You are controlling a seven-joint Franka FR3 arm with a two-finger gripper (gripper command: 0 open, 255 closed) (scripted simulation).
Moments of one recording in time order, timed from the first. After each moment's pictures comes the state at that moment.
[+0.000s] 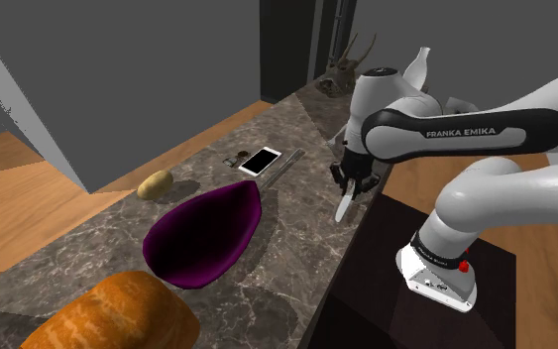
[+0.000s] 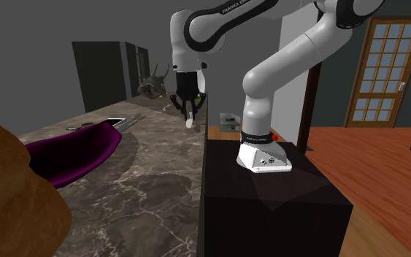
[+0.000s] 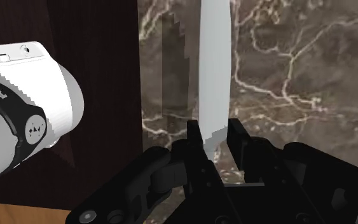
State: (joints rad) arm -0.28 -0.93 0.54 -2.92 0.46 1.97 1.30
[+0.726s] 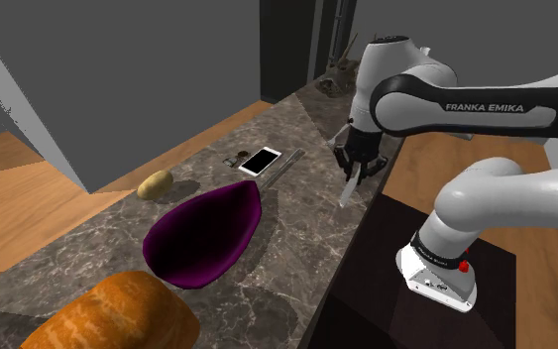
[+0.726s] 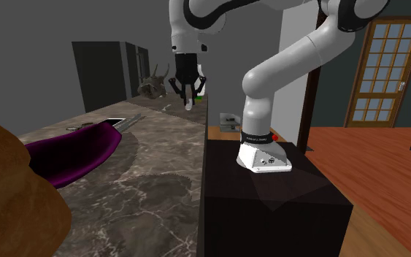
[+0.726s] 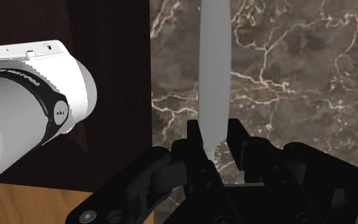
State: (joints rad) arm -0.30 -0.99 0.47 -2.80 0.39 1.80 1.31
